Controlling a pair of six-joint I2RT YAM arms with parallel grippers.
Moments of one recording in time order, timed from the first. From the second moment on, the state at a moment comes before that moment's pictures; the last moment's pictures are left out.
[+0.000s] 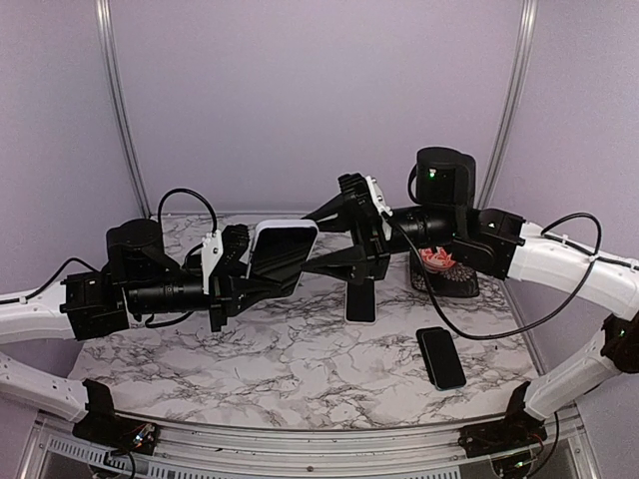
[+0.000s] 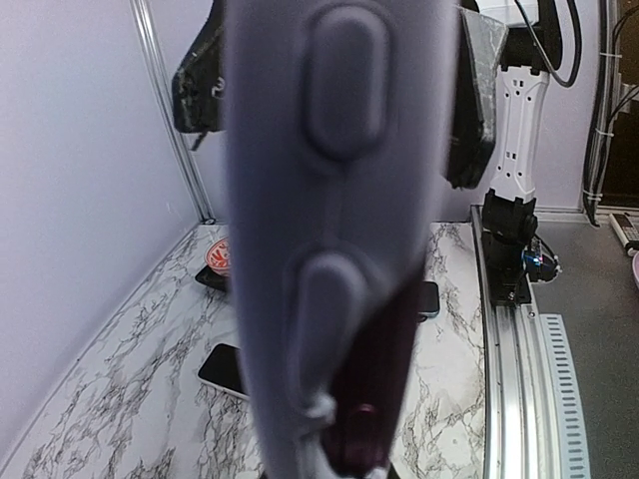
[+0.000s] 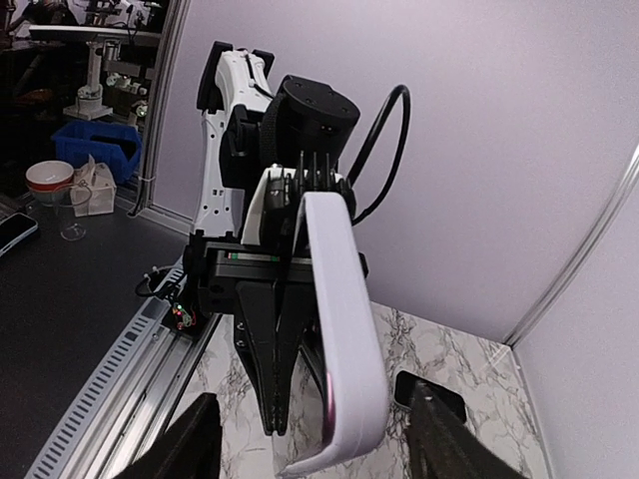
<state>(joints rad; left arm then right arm) -1.05 1.03 0.81 0.06 0.22 0.20 0.95 1.38 1.29 -0.04 -0.75 -0.43</state>
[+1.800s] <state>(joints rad) -0.72 1.30 1.01 -0.24 -0.35 -0.36 0.59 2.16 1.38 0.00 -0.77 0.60</state>
